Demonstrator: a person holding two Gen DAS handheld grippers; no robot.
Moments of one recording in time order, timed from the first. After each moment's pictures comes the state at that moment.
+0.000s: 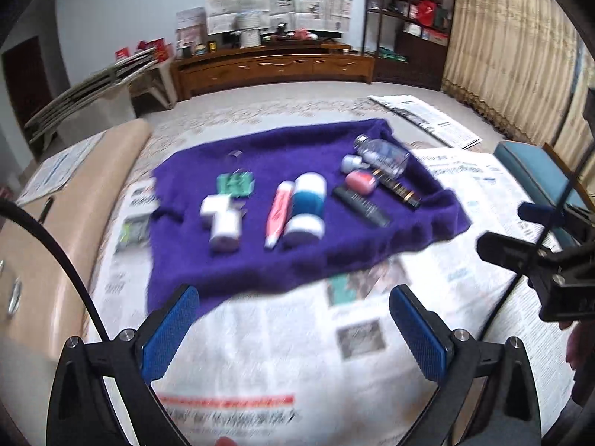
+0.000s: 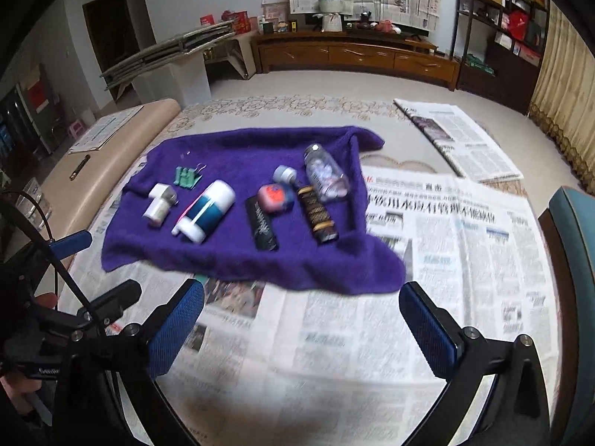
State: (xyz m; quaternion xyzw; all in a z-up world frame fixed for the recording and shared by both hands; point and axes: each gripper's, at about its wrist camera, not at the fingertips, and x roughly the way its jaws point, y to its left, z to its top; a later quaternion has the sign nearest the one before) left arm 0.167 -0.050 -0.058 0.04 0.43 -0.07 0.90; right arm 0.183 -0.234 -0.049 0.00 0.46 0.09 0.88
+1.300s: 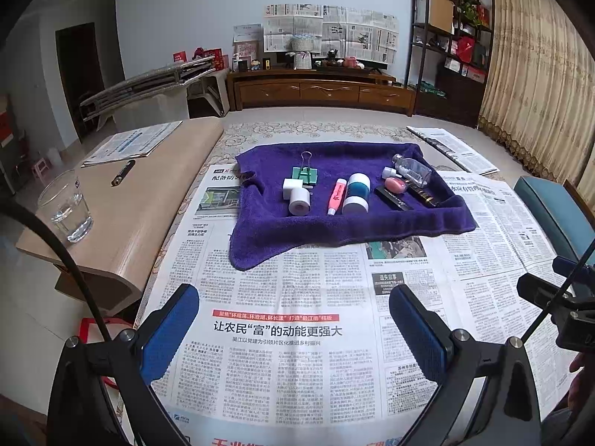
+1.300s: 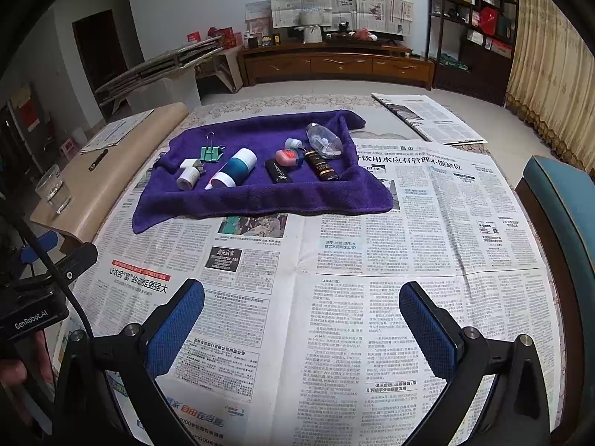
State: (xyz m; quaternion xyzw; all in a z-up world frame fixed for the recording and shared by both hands) left arm 0.067 0.000 -0.022 0.00 0.39 0.01 0.92; right arm 0.072 -0.227 -0.028 0.02 0.43 0.05 0.90
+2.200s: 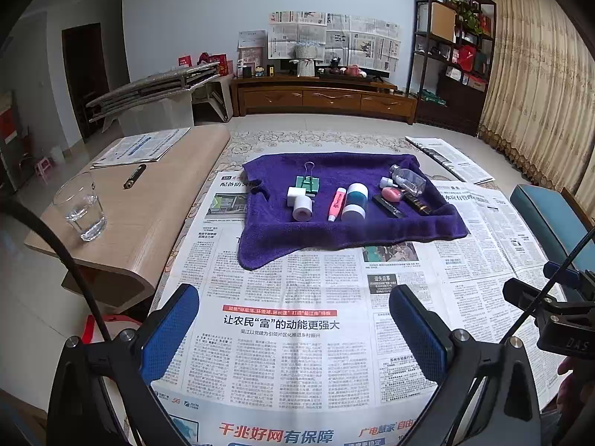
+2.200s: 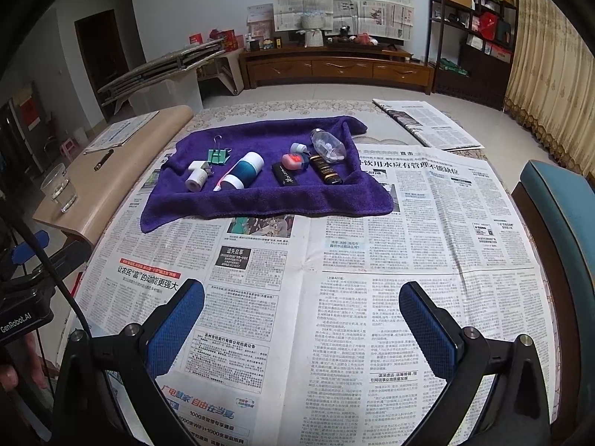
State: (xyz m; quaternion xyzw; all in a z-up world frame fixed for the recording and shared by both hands) left arm 0.047 0.004 -0.004 -0.01 0.38 0.01 0.93; right arm 0.061 -0.222 -0.018 0.01 0.43 0.05 0.90
